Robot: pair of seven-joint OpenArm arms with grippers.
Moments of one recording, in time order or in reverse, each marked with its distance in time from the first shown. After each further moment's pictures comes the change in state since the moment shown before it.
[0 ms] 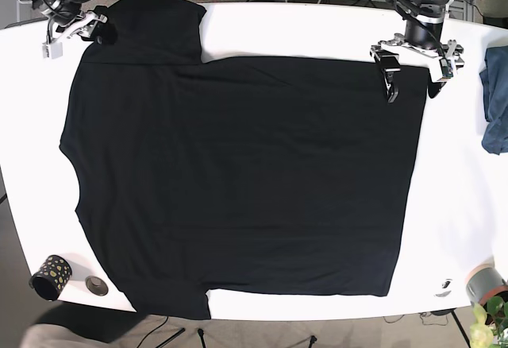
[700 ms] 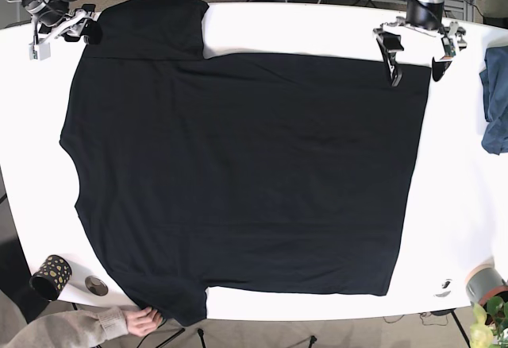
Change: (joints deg) left arm 5.9 0.0 0.2 0.2 -0.2 0.2 -7.0; right arm -1.4 0.1 3.7 9.8 -2.7 -0.6 -2.6
